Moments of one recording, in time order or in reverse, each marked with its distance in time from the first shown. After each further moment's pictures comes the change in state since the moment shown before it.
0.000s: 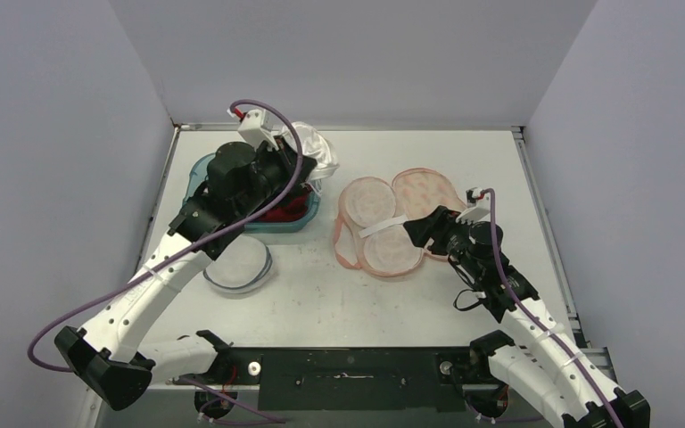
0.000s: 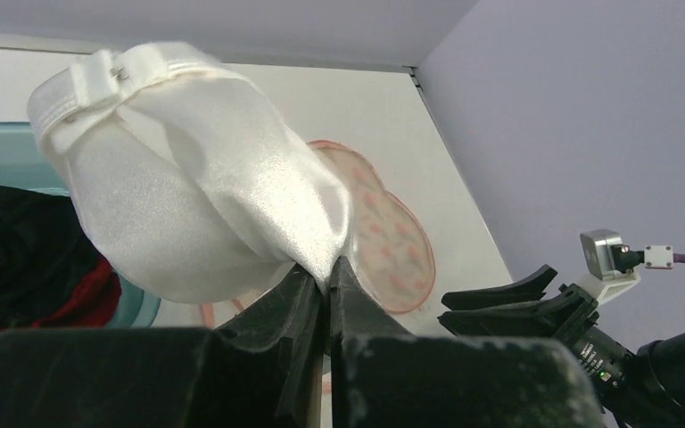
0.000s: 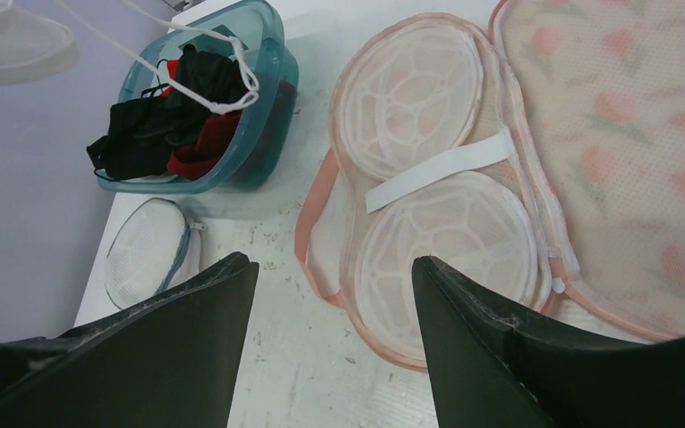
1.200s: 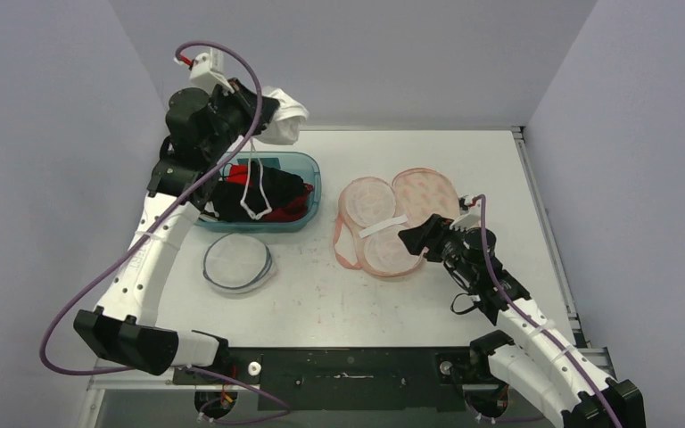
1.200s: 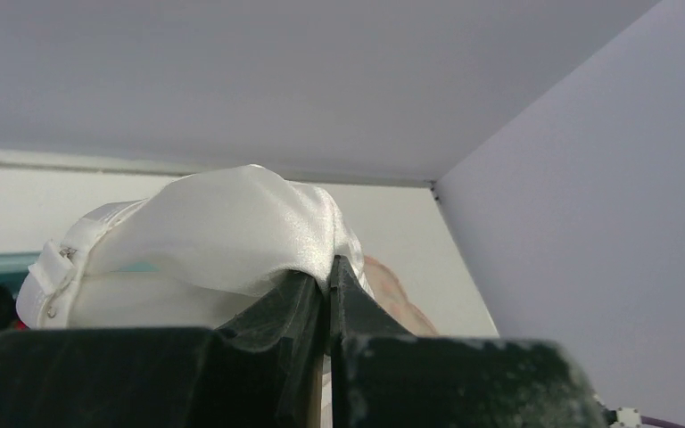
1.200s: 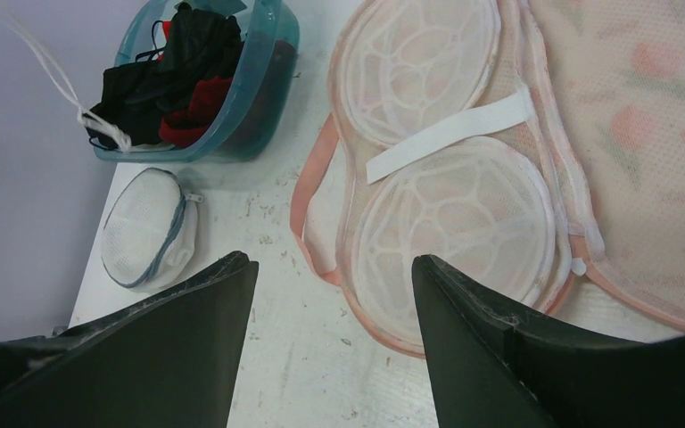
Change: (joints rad) left arm 0.332 0.188 0.249 0.029 0.182 -0.006; right arm 0.000 0.021 -0.098 0.095 -0.060 0.015
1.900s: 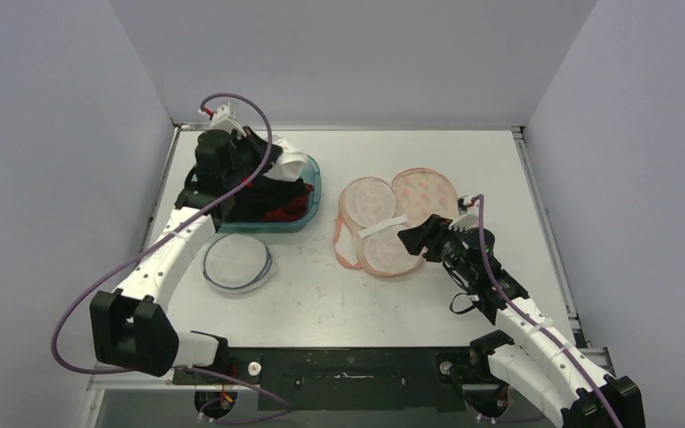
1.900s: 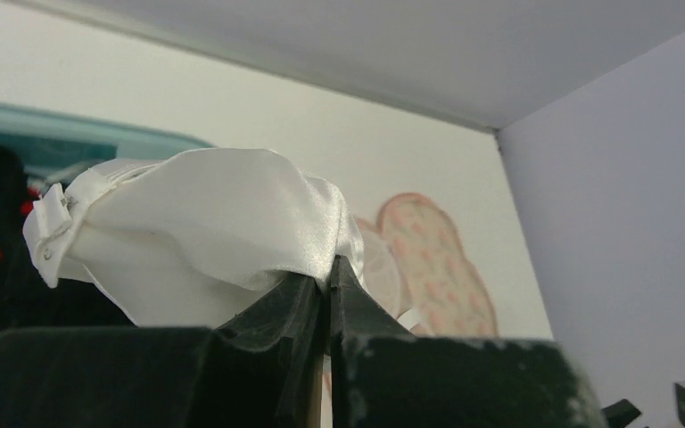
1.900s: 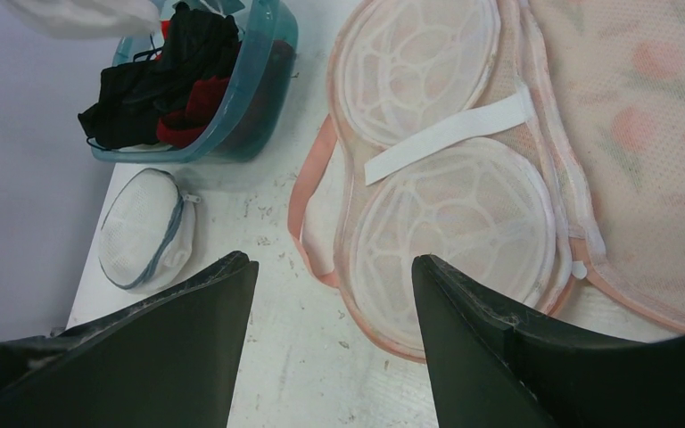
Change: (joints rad) left arm 0.036 -0.025 -0.312 0.207 0.020 -0.053; right arm 0.000 0.022 -0.004 0.030 -0.002 -0.001
